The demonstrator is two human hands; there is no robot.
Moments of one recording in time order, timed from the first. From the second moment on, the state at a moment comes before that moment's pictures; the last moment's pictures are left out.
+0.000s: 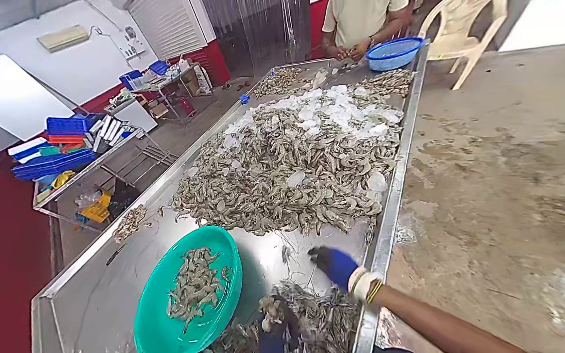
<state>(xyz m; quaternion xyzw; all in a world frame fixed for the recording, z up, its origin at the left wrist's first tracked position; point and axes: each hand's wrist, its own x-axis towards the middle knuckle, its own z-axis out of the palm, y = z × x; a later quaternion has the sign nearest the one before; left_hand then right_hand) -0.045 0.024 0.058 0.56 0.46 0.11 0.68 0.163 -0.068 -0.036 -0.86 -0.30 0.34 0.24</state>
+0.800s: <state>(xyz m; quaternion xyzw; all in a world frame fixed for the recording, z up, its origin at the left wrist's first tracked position) -0.021 0.013 -0.014 0.80 0.44 -0.02 0.40 0.080 -0.061 -0.023 -0.83 -0.48 0.28 0.04</state>
